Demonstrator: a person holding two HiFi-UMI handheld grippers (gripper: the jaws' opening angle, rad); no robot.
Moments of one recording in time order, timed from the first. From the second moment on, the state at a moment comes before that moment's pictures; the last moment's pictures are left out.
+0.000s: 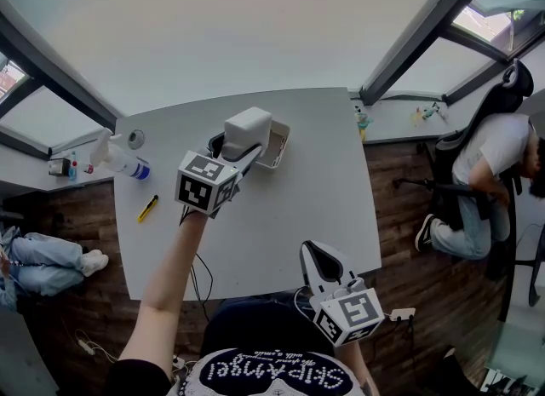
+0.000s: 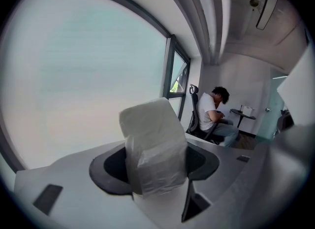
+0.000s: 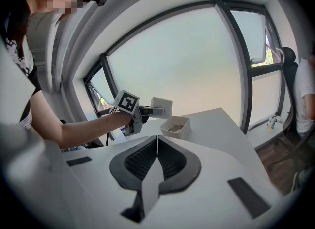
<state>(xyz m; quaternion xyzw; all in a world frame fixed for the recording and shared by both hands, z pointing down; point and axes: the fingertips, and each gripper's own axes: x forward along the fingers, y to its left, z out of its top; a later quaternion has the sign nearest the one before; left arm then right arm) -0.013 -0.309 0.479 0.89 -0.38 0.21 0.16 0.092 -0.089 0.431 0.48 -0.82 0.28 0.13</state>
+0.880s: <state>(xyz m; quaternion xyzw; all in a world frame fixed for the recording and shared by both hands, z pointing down) -0.002 -0.321 0.524 0.87 -0.36 0.29 0.18 0.094 -0.095 0.435 0.48 -0.82 0.29 0.13</state>
